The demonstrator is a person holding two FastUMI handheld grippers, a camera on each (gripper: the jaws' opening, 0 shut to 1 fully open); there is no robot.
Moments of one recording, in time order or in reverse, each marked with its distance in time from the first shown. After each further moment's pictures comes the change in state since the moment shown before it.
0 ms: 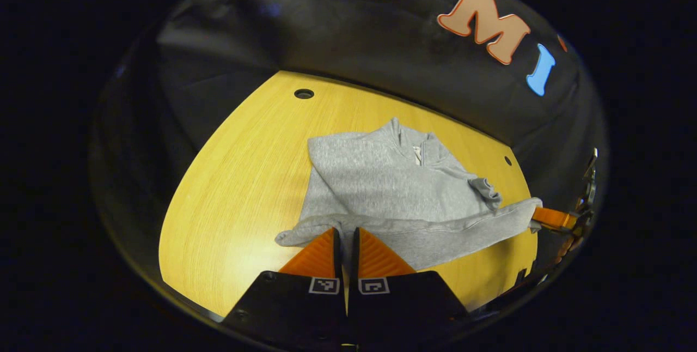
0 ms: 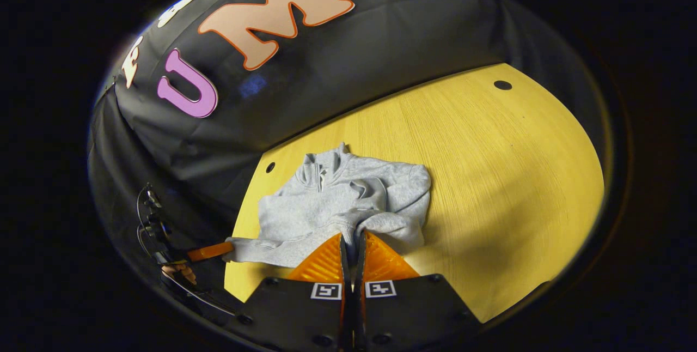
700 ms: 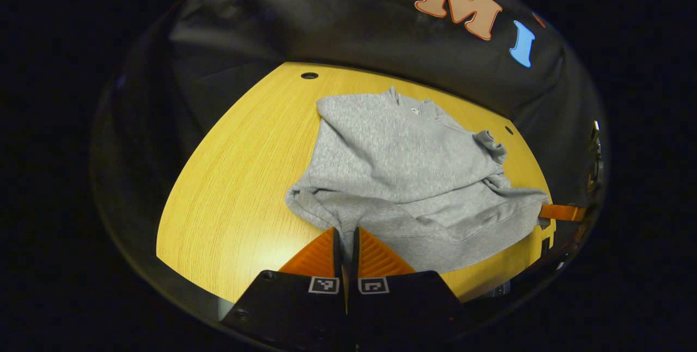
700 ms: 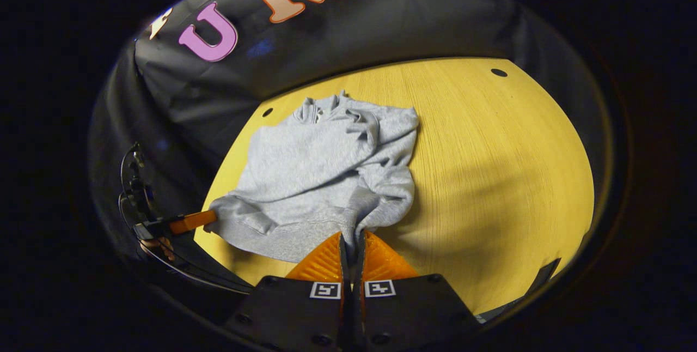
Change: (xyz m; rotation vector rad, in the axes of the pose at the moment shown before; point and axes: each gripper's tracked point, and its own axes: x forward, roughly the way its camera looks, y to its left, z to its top) left arm -0.040 0.010 -0.094 0.109 -0.030 0.038; right arm -0.044 -0.017 -0.096 -0.159 0.122 -0.036
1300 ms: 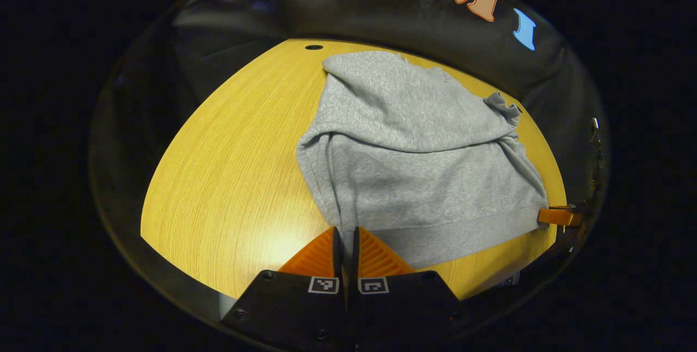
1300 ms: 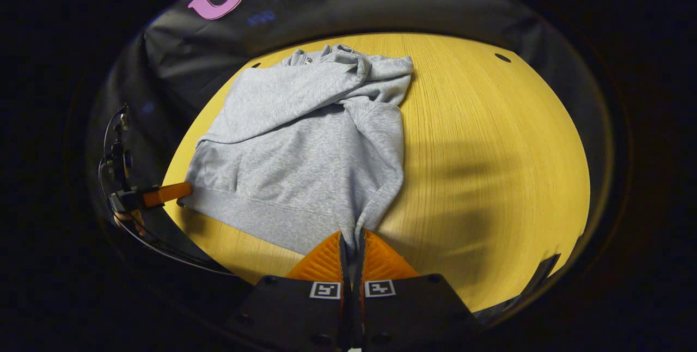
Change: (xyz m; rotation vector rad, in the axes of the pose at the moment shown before) left arm 0.014 0.015 -0.087 0.017 0.107 0.036; right arm 0.024 -0.036 -0.102 -0.125 0.175 -0.114
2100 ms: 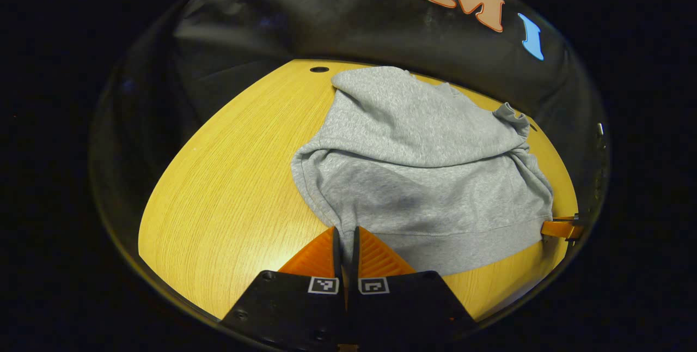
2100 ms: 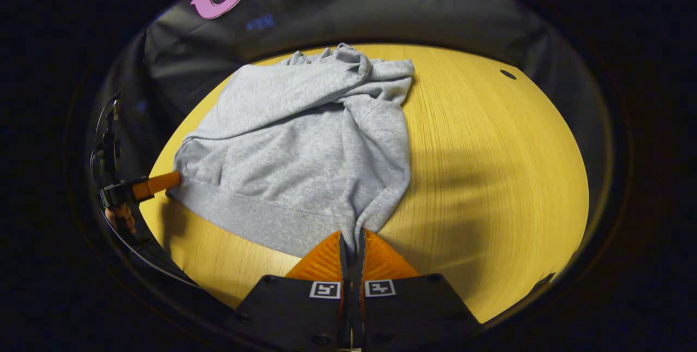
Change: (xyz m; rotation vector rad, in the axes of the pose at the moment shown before) left arm 0.015 0.005 0.004 -0.002 -0.124 0.061; right arm 0.024 0.000 -0.009 -0.043 -0.081 -0.063
